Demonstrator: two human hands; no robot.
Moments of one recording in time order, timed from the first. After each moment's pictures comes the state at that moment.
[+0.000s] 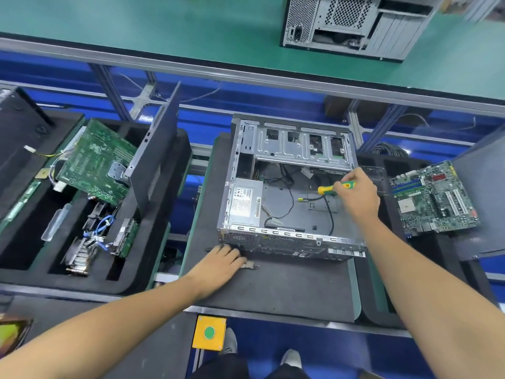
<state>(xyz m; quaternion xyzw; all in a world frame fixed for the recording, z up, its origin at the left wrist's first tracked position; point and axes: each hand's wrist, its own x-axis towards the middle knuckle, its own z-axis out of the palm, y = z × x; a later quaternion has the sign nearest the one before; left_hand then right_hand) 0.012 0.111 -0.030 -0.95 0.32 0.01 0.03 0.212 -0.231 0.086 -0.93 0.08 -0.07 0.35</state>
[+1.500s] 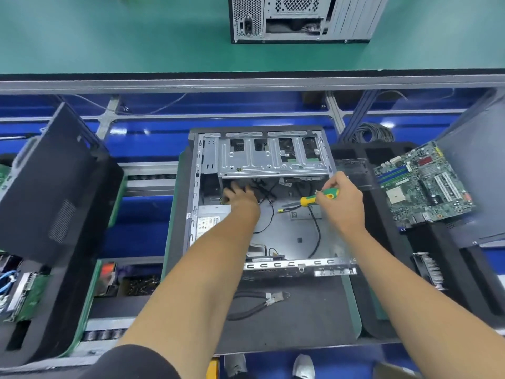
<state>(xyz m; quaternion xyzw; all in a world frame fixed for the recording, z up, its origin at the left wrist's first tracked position) 0.274 -0.022 0.023 -0.94 -0.08 0.31 0.04 0.219 -0.236 0.086 -0.91 0.08 -0.07 0.40</state>
